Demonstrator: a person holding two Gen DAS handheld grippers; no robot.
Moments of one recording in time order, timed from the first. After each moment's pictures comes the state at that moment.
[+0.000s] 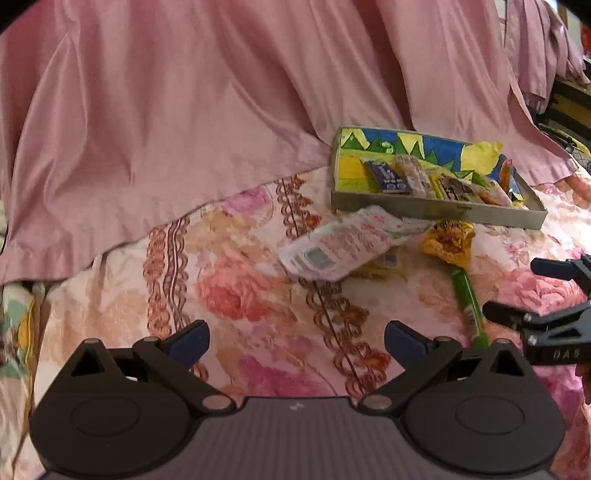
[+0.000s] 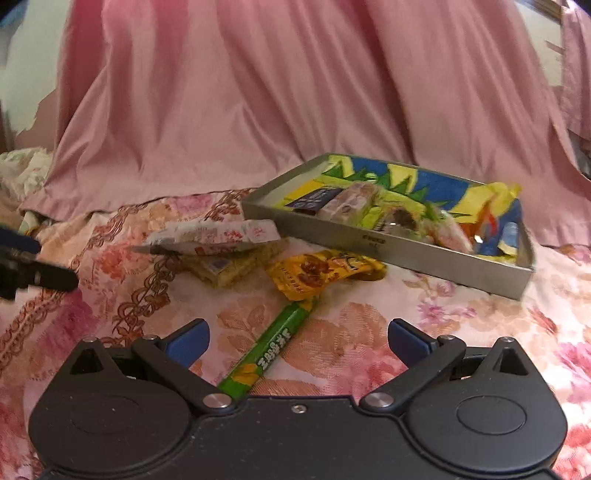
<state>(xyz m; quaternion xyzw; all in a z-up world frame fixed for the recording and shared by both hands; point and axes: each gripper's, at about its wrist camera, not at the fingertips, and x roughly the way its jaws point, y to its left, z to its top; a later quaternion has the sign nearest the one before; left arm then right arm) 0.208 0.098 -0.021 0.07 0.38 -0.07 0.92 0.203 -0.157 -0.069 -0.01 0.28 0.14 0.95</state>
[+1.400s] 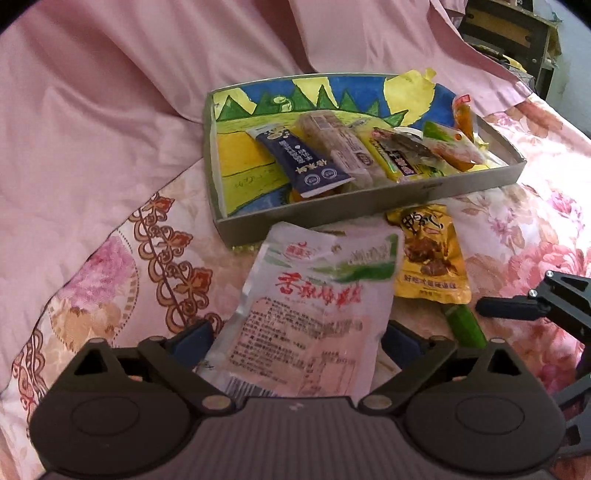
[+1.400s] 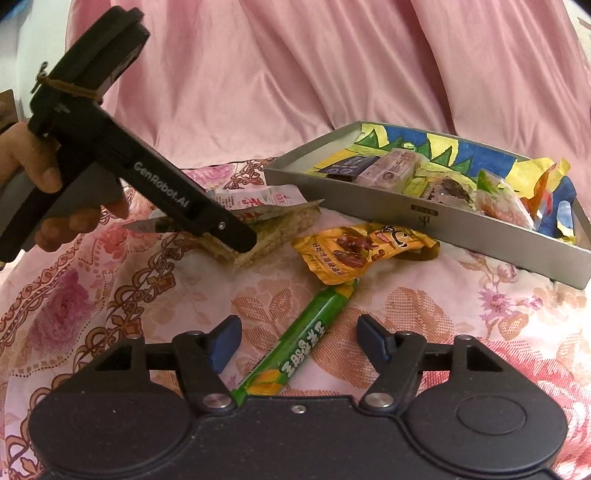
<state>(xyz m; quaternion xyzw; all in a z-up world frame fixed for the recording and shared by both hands) 0.352 0.036 -0.065 0.16 0.45 -0.25 0.84 0.236 -0.137 -0.098 0.00 0.31 0.17 0.93</state>
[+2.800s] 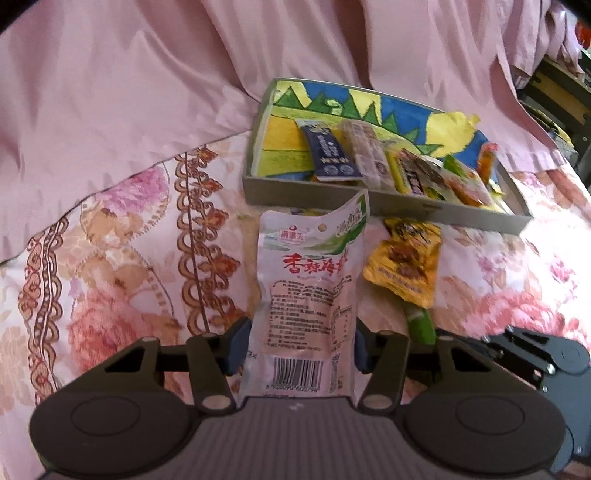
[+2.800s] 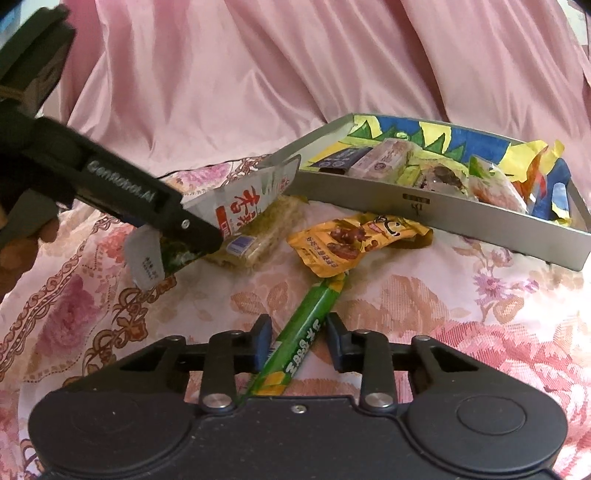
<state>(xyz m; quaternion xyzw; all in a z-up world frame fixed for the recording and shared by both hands) 0.302 0.040 -0.050 0.04 0.47 -0.15 0.87 0.233 -0.144 -0.093 0.02 0.33 0.17 0.93</state>
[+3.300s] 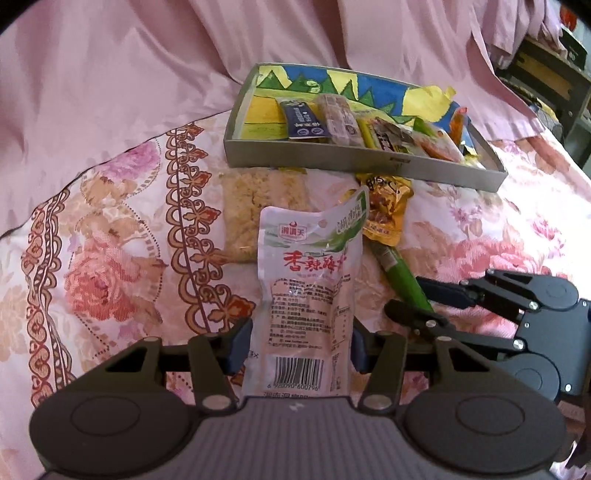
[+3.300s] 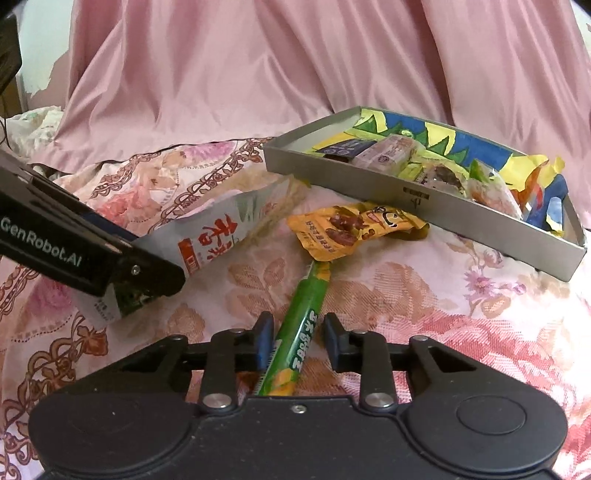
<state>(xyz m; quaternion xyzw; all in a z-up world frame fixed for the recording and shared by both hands) 0.255 0.034 -0.057 0.05 0.47 -0.15 0.87 0.222 -0.141 -0.096 -0.04 0.33 0.17 0.93</state>
